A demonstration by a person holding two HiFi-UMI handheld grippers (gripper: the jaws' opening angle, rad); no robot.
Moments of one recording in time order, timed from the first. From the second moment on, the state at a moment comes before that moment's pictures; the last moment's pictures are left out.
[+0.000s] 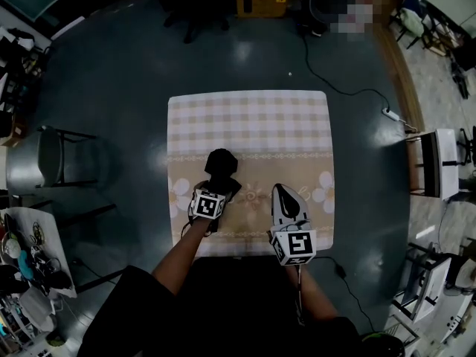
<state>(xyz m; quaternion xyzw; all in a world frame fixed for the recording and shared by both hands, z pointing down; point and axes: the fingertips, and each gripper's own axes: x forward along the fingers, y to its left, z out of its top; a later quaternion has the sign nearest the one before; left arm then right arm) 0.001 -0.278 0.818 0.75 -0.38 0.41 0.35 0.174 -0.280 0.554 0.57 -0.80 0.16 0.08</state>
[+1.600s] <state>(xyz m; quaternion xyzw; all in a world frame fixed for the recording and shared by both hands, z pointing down) -0.063 -0.054 0.465 0.90 -0.41 -0.01 0.14 -0.020 -0.054 0.455 0.55 -0.83 0.07 0.09</state>
